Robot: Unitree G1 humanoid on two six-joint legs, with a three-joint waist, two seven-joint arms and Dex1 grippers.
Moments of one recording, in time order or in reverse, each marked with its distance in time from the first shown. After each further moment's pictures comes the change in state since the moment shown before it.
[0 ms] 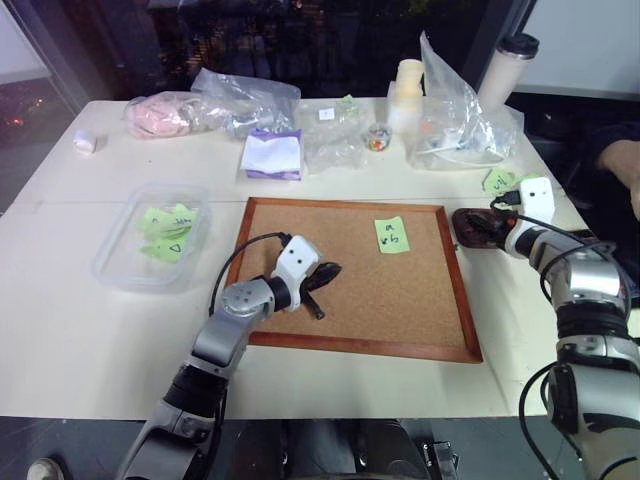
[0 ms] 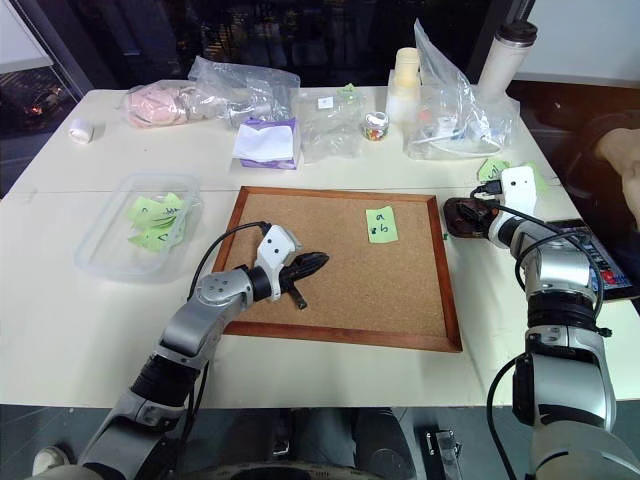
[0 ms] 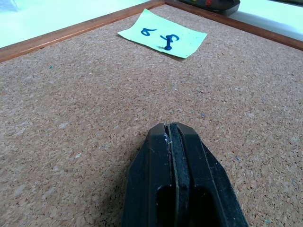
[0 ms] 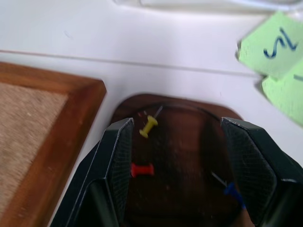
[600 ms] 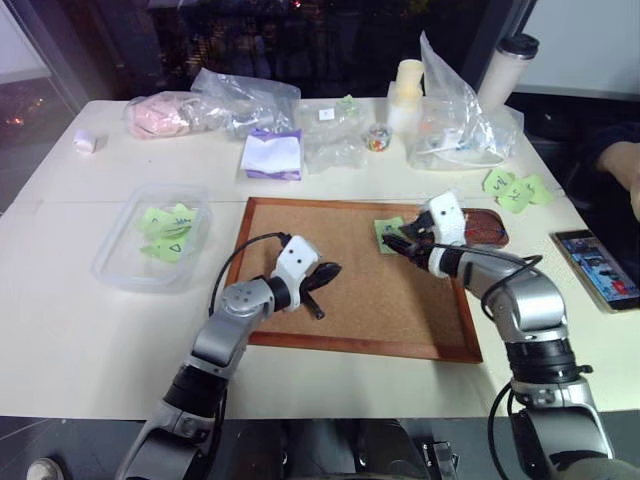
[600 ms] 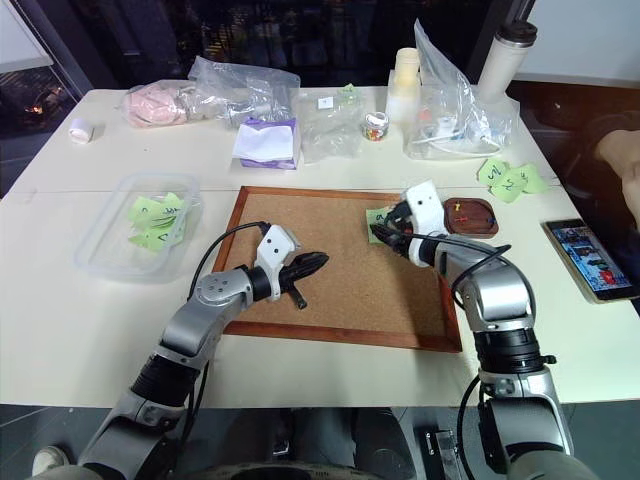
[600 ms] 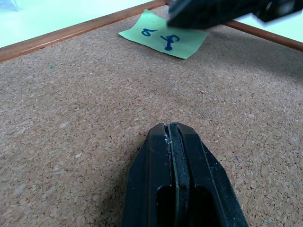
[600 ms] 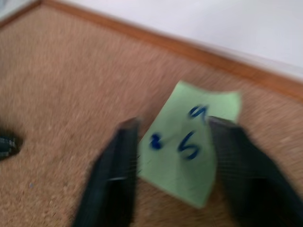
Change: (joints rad) left arm 0.000 -0.001 0.001 0.000 -0.002 0.000 0.002; right arm 0.206 0.195 0.206 -0.605 0.084 0.301 -0.013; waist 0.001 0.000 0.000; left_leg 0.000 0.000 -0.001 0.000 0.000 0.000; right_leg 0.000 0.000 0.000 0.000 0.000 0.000
